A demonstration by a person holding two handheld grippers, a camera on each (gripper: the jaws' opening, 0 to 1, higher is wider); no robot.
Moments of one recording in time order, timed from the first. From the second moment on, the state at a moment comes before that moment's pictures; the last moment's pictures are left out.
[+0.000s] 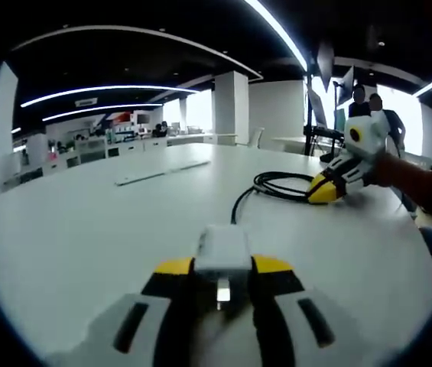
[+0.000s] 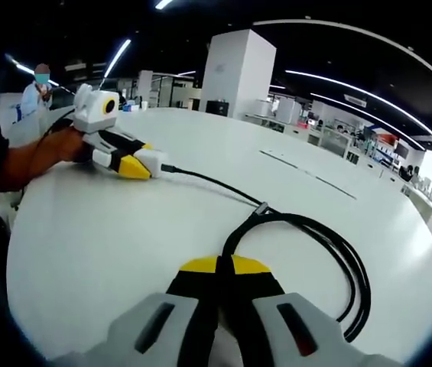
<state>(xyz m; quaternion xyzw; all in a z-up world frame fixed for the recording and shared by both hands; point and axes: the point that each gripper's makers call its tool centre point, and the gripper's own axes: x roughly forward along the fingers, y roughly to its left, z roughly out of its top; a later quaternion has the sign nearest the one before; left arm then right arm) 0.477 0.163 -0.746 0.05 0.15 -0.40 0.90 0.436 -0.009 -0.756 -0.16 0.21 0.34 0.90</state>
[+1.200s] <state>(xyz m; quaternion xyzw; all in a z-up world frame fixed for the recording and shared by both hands) 0.474 0.161 -0.750 0.05 0.15 -0.41 0.90 0.436 -0.009 -0.757 -0.16 0.20 0.34 0.91</state>
